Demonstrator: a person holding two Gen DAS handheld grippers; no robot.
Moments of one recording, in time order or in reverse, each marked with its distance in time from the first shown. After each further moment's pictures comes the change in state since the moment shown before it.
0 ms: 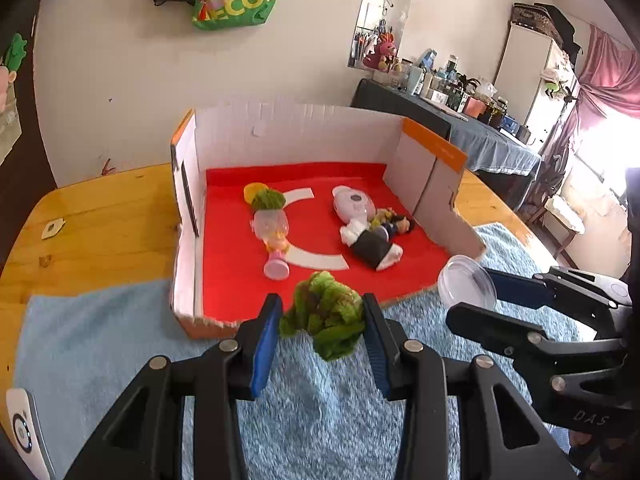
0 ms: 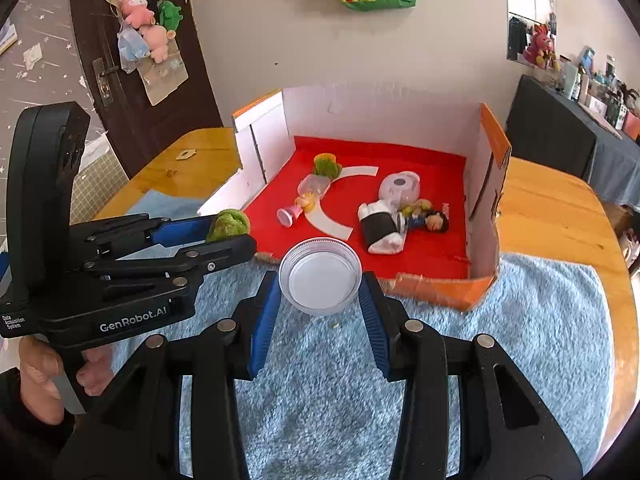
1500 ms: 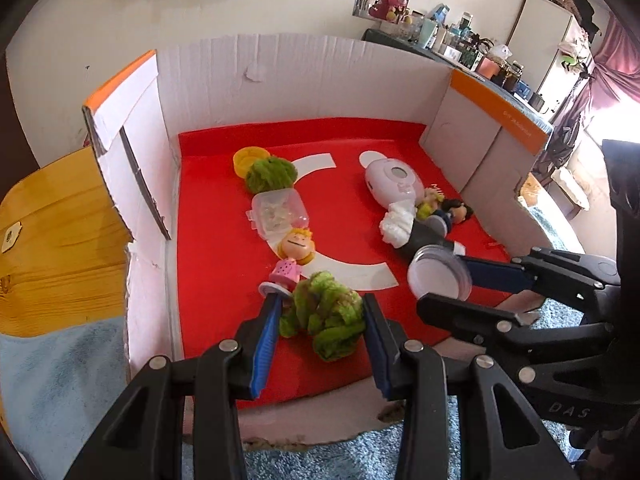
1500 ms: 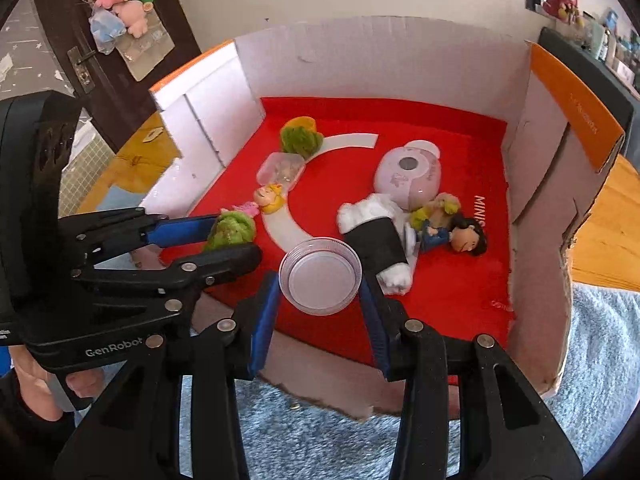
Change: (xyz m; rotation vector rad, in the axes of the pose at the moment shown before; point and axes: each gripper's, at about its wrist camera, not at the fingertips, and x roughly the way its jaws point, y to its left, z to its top) left arm 0.087 0.026 0.022 0.003 0.198 -0.014; right arm 0.096 -0.038 0.029 0.047 0.184 0.050
